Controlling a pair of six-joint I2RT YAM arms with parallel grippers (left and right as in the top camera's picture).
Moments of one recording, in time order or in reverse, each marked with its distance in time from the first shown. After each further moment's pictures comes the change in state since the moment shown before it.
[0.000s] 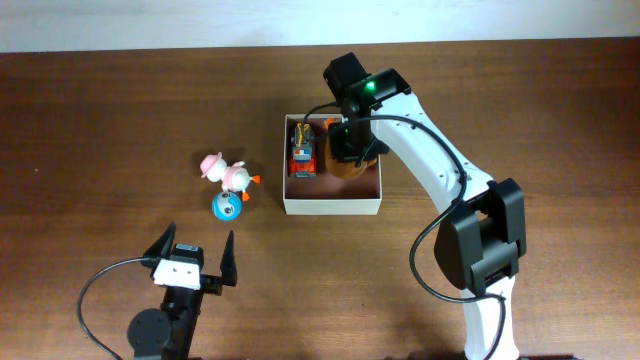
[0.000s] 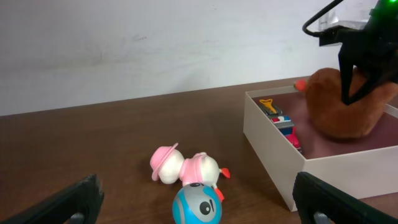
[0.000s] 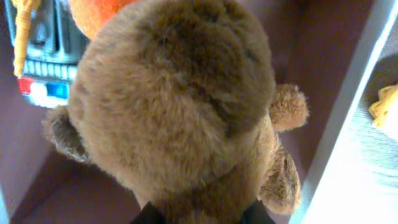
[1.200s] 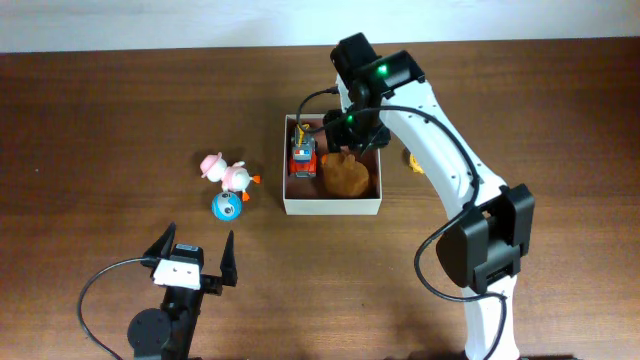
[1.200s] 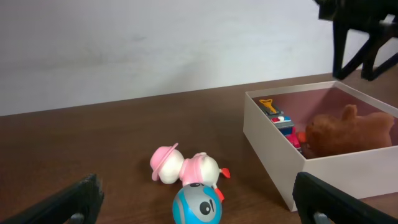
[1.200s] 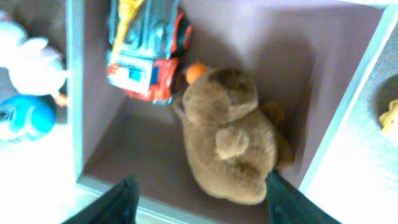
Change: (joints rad) left arm 0.000 0.000 0.000 0.000 0.000 0.000; right arm -0.016 0.003 0.170 -0.125 -0.121 -0.085
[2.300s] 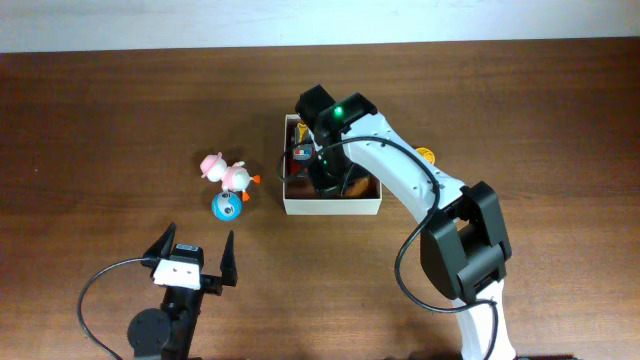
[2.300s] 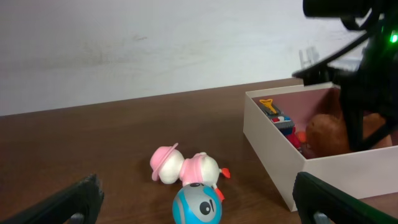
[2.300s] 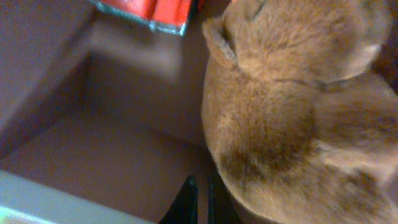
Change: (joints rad) left arm 0.000 0.000 0.000 0.000 0.000 0.000; right arm 0.130 0.003 -0.281 0.122 0.080 -0.031
